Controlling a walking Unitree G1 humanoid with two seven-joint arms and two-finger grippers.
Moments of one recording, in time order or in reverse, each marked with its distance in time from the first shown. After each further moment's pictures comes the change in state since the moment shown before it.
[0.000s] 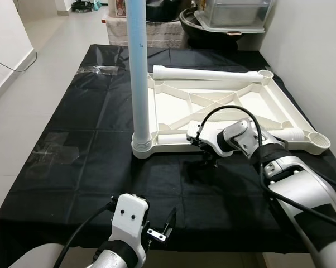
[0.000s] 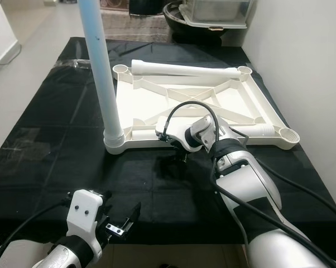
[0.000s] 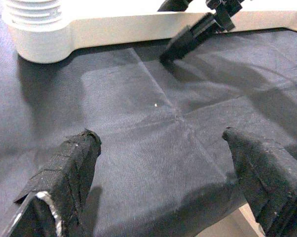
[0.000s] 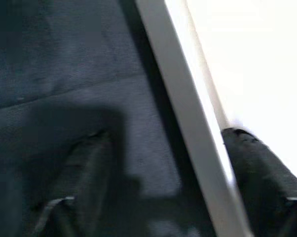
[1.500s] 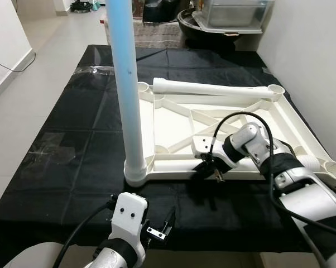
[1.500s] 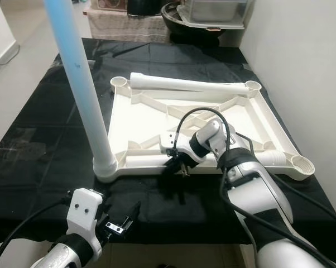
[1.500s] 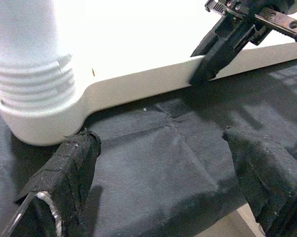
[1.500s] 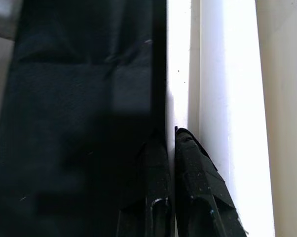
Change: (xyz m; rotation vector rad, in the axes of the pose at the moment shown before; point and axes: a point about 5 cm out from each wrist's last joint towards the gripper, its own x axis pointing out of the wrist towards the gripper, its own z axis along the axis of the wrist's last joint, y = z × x) left arm 0.003 0.002 -0.001 0.002 0.003 -0.002; right arm -0.008 0.032 -0.011 -0.186 -0.123 0.472
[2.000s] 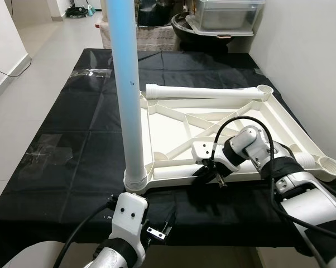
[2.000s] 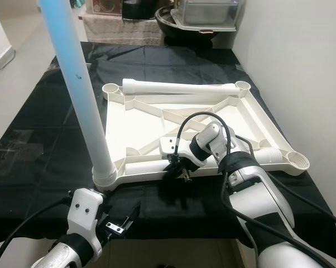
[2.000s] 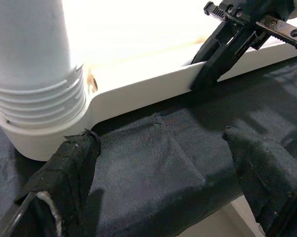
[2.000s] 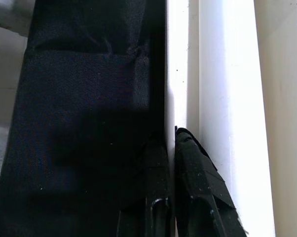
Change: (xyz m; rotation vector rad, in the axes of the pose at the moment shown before) left arm 0.000 0.001 0.000 0.001 0.000 0.001; right arm 0.004 0.001 -0.001 -0.034 0.031 -0.011
